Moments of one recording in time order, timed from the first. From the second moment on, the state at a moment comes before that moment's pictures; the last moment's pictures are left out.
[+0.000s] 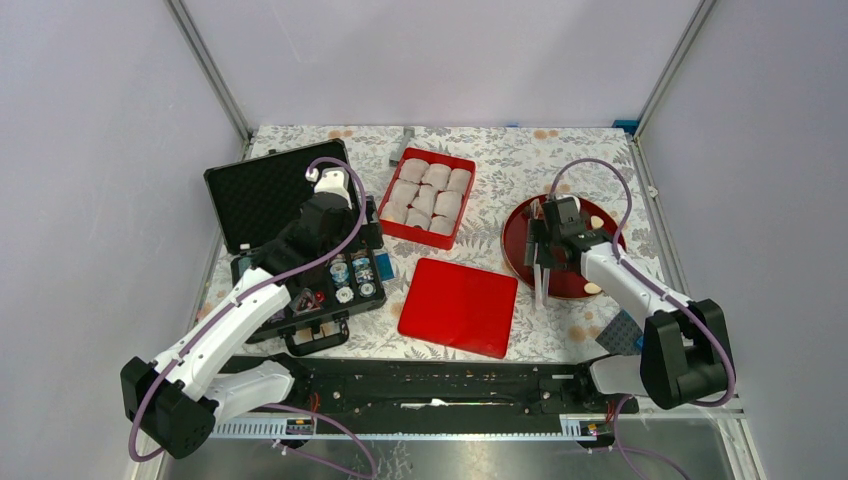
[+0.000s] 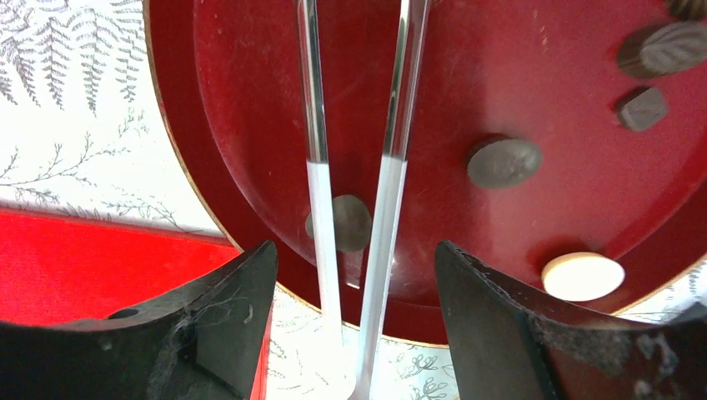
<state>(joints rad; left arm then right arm) -0.55 1.05 0.95 -0.51 -0.28 -0.47 0.30 1.34 0.82 -0.50 0.21 0.34</state>
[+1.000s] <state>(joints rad) -0.55 1.05 0.95 -0.51 -0.26 -0.47 0.23 1.35 0.66 -0.25 0.06 0.43</state>
